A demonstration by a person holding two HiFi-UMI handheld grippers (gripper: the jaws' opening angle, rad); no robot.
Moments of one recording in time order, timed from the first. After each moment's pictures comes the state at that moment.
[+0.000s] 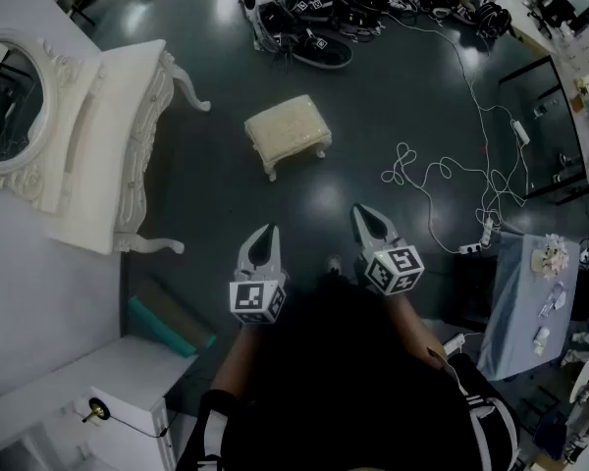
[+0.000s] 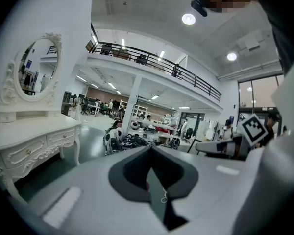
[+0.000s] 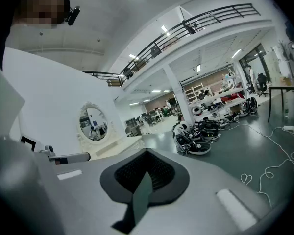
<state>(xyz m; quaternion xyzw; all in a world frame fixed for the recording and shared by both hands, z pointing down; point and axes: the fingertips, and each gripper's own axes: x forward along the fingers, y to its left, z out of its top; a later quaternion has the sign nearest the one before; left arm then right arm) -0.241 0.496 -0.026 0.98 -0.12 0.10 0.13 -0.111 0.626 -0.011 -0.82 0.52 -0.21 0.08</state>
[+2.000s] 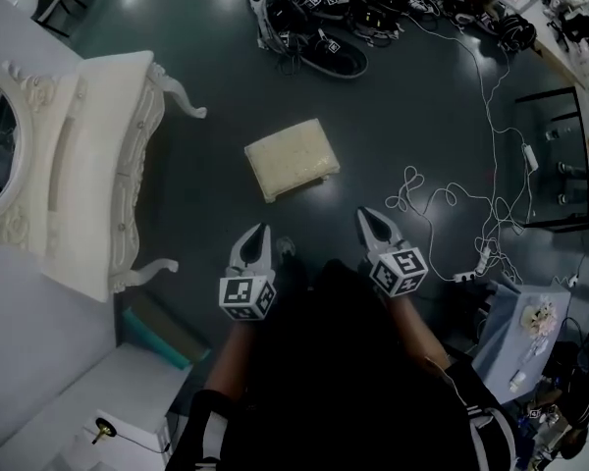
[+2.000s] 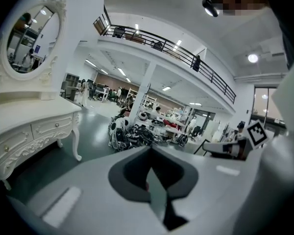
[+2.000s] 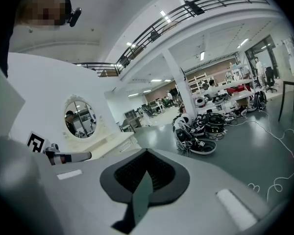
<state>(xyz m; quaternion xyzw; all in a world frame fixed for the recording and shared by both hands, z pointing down) -0.058 0.325 0.039 0.96 -0.15 0.15 0.20 0.089 0.475 0.041 -0.80 0.53 -0.26 0.06</state>
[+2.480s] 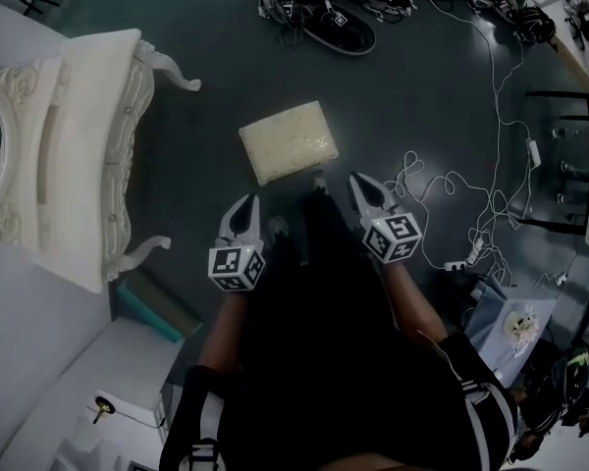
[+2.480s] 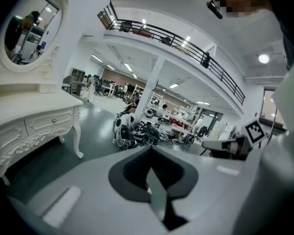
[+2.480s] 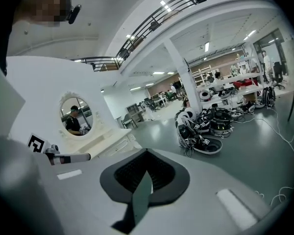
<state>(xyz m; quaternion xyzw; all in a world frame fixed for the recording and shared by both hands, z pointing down) 0.017 0.257 0.075 0.94 -0.18 0.17 0.22 0.182 0.396 0.072 -0.78 0.55 -0.29 0.04</state>
